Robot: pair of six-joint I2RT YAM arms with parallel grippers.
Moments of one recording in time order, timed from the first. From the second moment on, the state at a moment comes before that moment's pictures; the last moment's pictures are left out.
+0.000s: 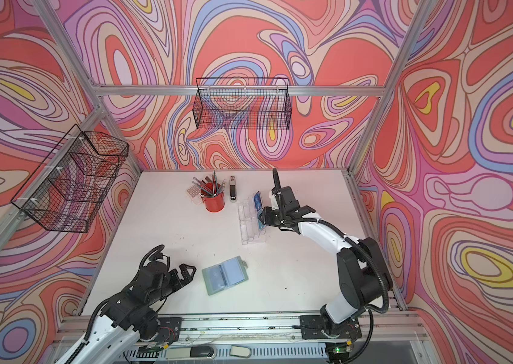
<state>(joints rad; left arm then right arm) -0.50 0.34 0.21 -0.67 -0.01 -1.01 0.42 1.59 1.09 -0.35 -0.28 0.51</state>
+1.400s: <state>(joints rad) -0.50 0.28 0.21 -0.67 -0.01 -1.01 0.46 1.67 1.18 -0.38 -0.27 0.50</state>
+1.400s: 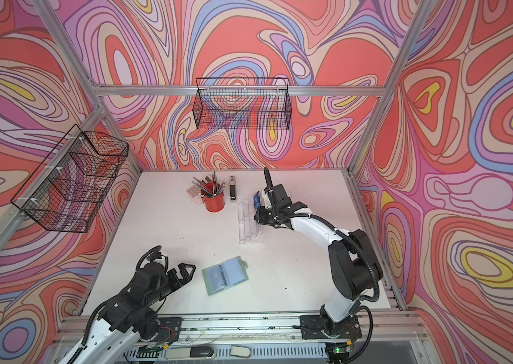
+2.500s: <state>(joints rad) -0.50 0.28 0.21 -0.66 0.01 -1.01 0.47 1.55 1.18 -0.45 -0.14 0.50</state>
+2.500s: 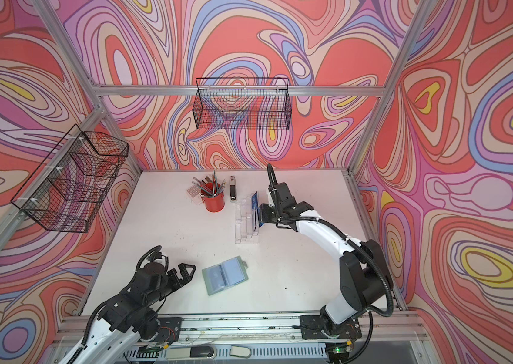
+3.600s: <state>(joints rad) -0.50 0.20 0.16 -0.52 0.11 -1.13 0.98 1.09 0.39 0.32 -0.05 0.84</state>
